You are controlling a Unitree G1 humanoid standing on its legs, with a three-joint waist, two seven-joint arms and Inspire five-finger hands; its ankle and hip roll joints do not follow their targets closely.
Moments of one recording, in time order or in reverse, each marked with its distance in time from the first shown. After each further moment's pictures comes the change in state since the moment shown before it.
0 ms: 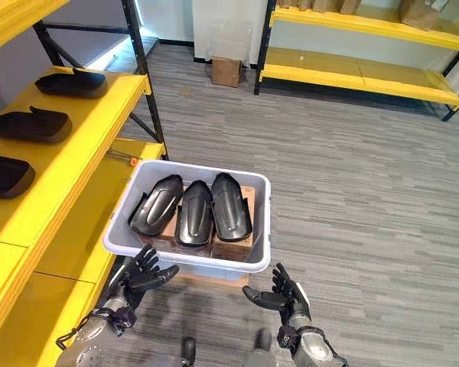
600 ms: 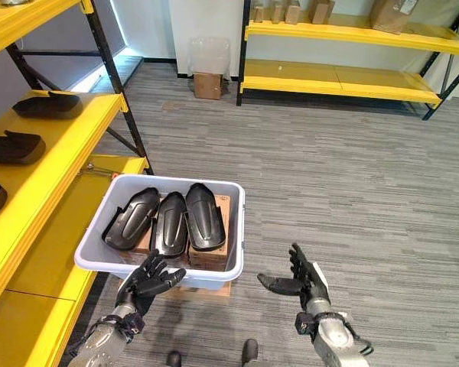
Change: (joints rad) left arm 0.038 -0.071 0.020 -0.005 0.000 0.003 -0.020; right arm -0.056 -0.149 -0.078 -0.144 -0.161 0.000 -0.020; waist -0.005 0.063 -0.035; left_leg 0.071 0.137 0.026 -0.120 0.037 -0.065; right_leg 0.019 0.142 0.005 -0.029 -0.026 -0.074
